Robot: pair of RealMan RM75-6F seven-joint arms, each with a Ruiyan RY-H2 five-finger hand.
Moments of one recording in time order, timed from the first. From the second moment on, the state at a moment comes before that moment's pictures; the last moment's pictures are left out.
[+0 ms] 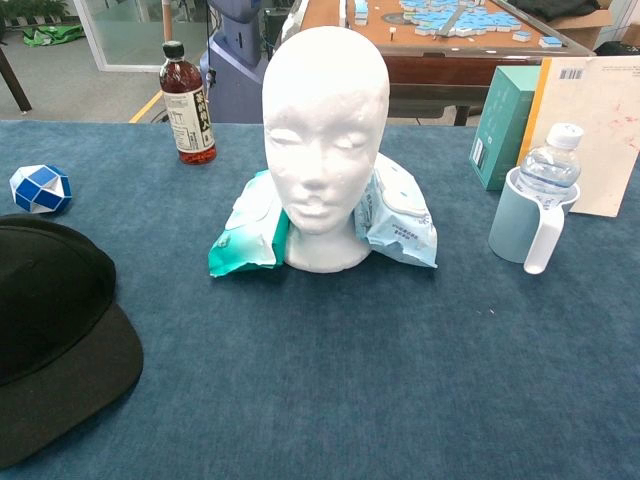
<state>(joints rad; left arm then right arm) -0.11 -1.19 -0.03 -1.51 1.63 1.57 0.00 0.09 -1.13 0.05 -1.59 -1.49 1.45 -0.06</state>
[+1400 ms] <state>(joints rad) -0.14 -1.15 0.20 -1.67 1.96 1.49 -0.12 0.09 -1.12 0.05 -1.60 -1.50 1.45 -0.05</state>
